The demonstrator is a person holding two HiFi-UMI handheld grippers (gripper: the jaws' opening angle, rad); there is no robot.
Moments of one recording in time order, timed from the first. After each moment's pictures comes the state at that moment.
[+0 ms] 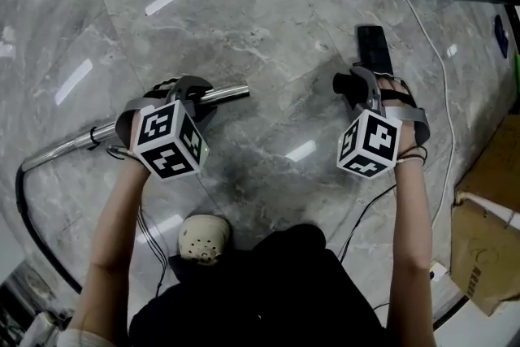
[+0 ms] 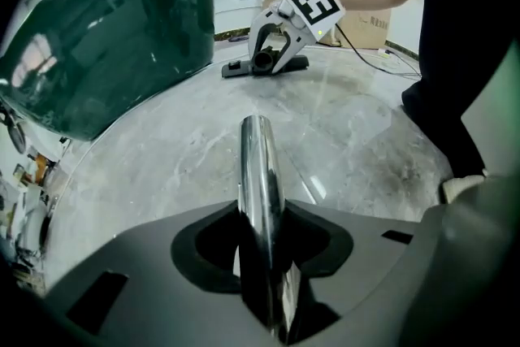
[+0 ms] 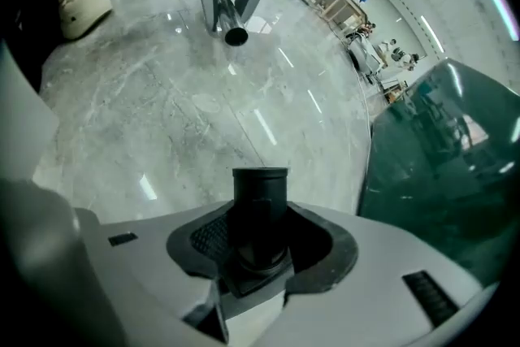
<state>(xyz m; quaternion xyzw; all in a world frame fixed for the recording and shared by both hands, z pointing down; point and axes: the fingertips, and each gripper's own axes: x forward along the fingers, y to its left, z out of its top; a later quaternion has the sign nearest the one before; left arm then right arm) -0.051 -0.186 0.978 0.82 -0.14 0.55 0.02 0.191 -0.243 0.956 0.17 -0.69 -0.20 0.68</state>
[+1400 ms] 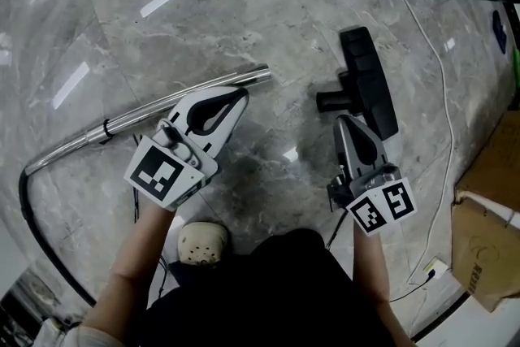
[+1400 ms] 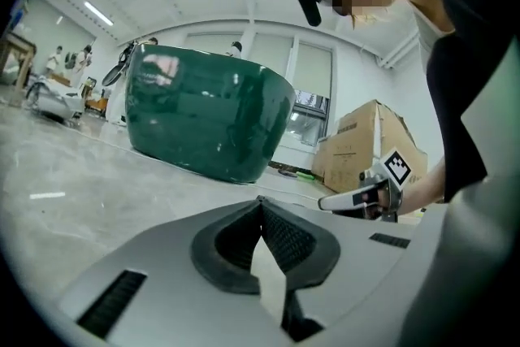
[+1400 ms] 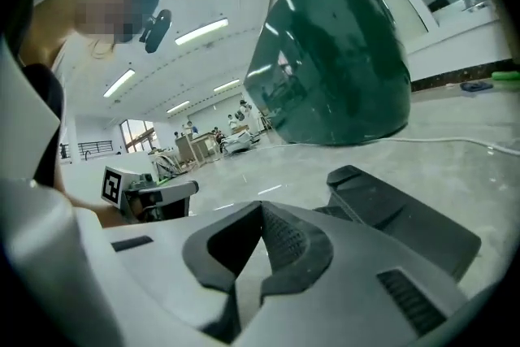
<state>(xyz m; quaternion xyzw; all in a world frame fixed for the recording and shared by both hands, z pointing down) 0.018 -0.215 0.870 0.93 -0.32 0.04 0.15 0.175 -0.188 0.883 0.47 -0.84 0.25 0.05</state>
